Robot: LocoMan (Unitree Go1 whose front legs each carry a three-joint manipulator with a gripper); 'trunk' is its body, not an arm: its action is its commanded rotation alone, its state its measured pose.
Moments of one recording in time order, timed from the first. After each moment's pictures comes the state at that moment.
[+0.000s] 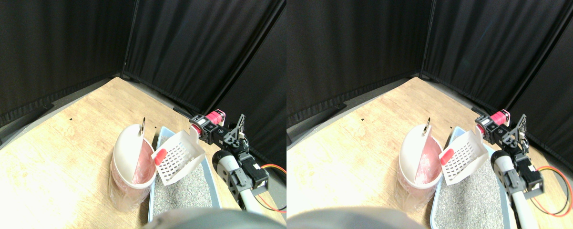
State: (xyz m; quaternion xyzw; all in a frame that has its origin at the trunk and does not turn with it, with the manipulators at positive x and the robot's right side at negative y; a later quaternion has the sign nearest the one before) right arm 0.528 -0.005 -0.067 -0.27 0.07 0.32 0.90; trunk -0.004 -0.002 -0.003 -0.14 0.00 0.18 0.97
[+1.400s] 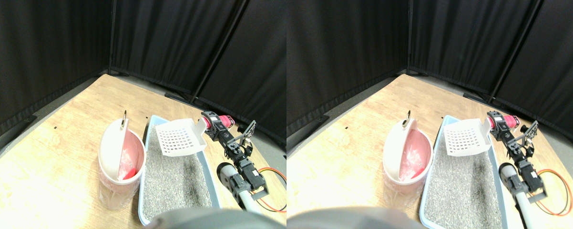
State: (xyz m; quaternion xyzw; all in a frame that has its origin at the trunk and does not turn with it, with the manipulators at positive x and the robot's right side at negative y) right arm 0.548 -0.105 -0.084 -0.05 -0.01 0.19 0.98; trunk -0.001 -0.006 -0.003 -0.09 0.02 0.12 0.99
